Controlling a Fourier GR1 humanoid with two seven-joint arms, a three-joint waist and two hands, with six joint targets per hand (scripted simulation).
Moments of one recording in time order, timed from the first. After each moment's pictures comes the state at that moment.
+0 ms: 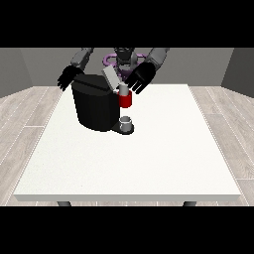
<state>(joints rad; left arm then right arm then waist) -1.16 0.43 0.10 -0.62 -0.64 -0.12 -0.12 -0.31 -0.04 -0.05 -1.37 -0.03 -0.15 -0.06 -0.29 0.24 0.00</state>
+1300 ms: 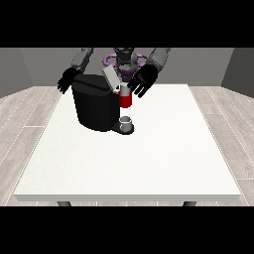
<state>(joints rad) -1.18 0.44 0.10 -0.61 -0.67 -0.15 -0.13 -0.32 -0.04 -0.06 -1.36 -0.03 -0.17 -0.07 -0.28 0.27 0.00</state>
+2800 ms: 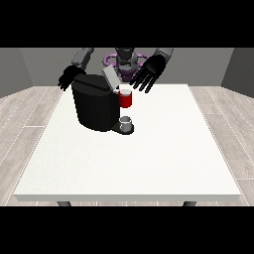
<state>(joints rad) -1.13 0.43 0.06 -0.63 -0.75 -0.22 -0.16 -0.29 -0.04 -0.08 -1.32 -0.04 -0.19 -0.08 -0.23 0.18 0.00</state>
